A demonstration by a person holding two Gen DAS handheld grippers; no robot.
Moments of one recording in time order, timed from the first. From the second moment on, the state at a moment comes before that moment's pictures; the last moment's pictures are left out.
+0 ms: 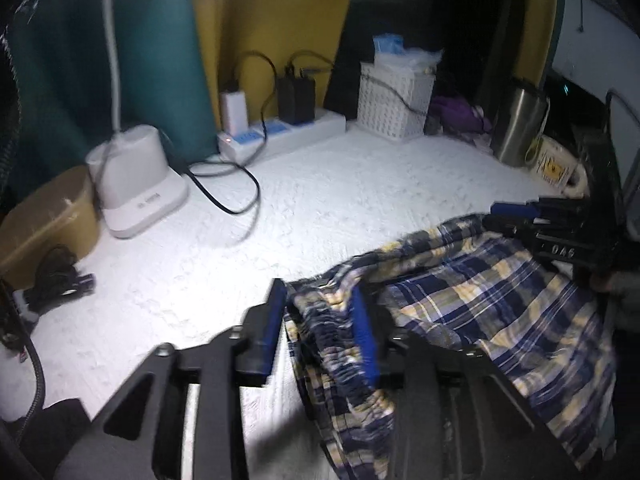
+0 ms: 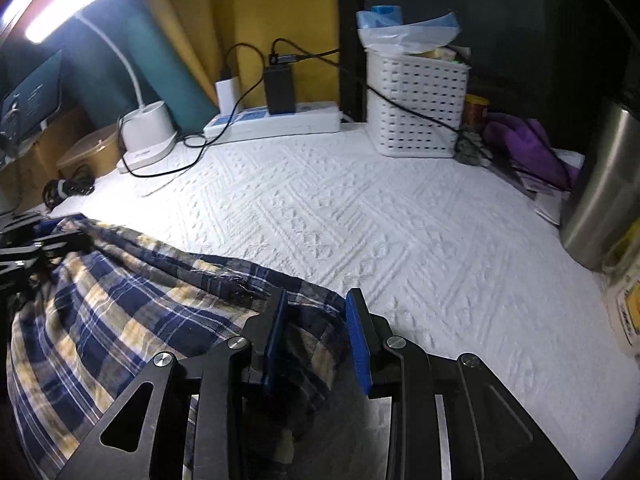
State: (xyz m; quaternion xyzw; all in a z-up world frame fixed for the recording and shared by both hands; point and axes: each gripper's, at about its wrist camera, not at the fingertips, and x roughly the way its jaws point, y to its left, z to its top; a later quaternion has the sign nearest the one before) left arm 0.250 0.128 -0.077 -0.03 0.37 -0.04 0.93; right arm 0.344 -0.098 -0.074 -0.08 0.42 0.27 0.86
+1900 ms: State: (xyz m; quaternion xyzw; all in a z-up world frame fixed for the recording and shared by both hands) left arm 0.171 0.098 -0.092 -0.02 0.40 -0.06 0.91; right arm 0.202 -0.130 -0.058 -0.08 0.45 0.24 0.86
